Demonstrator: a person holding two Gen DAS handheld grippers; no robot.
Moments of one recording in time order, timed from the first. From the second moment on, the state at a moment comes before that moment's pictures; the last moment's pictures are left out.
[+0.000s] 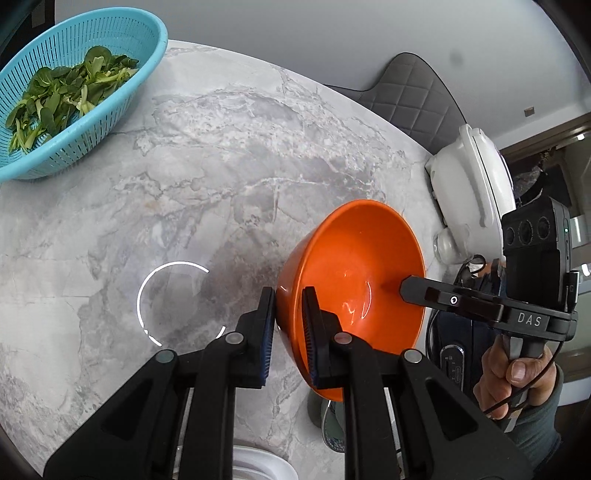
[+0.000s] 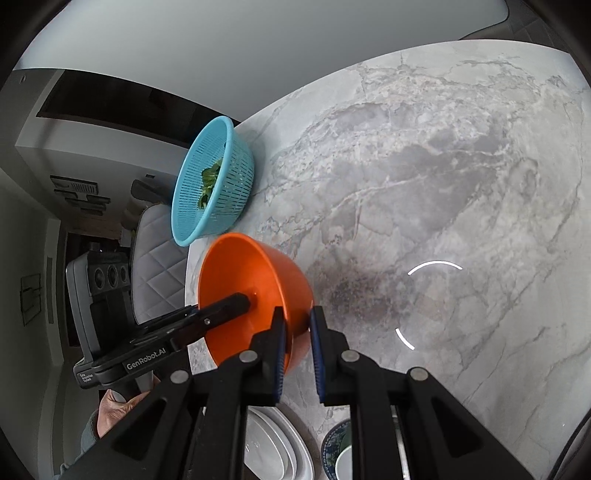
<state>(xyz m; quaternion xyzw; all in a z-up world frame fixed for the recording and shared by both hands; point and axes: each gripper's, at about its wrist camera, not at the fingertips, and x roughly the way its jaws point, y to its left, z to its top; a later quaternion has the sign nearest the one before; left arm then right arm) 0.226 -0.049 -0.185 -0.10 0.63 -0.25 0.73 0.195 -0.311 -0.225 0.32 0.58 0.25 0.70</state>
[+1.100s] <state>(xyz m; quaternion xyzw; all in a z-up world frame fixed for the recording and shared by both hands) 0.074 -0.140 -0.228 0.00 0.68 -0.33 0.65 0.029 -0.381 -0.250 0.38 0.58 0.15 0.70</state>
